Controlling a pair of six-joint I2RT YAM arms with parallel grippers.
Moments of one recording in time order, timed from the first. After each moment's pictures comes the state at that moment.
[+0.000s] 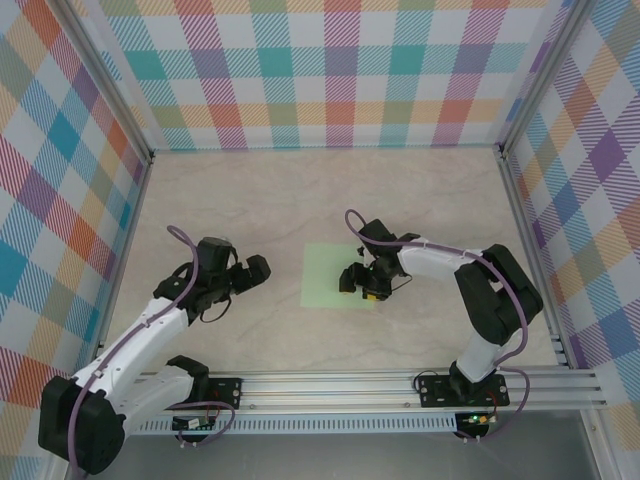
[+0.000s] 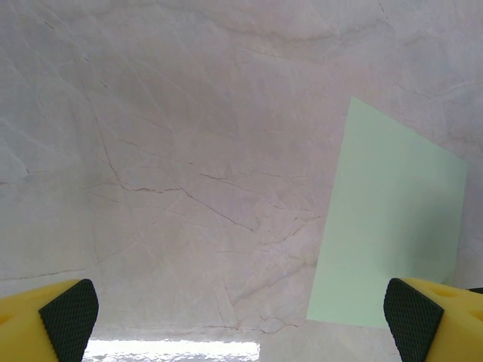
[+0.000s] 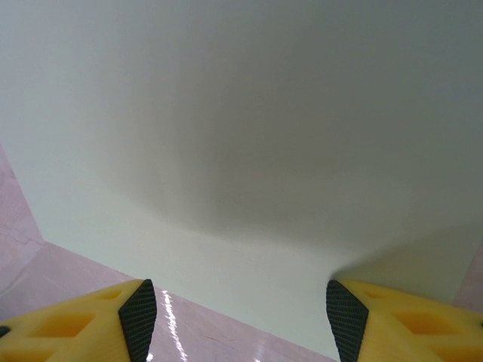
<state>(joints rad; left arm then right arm) -0.38 0.95 0.63 -0.56 0.03 -0.76 0.60 1.70 0.95 -0.57 -0.38 0.68</state>
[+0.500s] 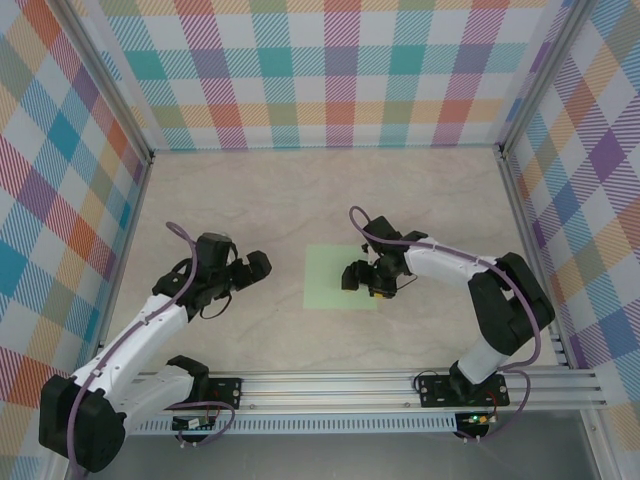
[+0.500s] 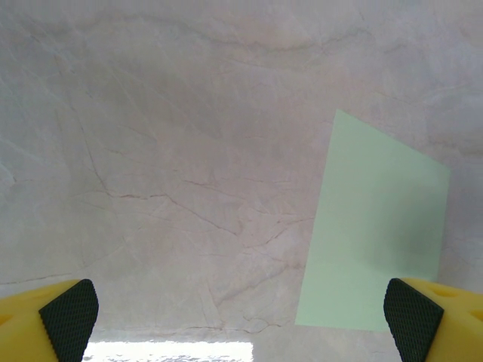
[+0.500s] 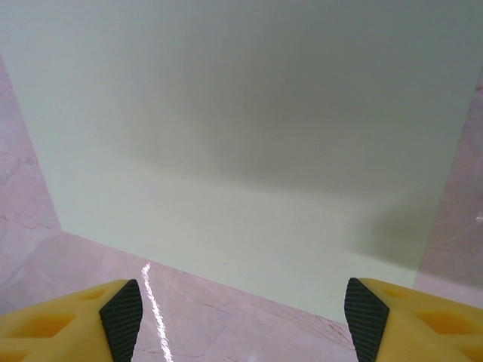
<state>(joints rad) -0.38 0.97 0.68 -0.57 0.05 -0.76 0.60 1.63 0.95 -0.62 -0.35 0.67</state>
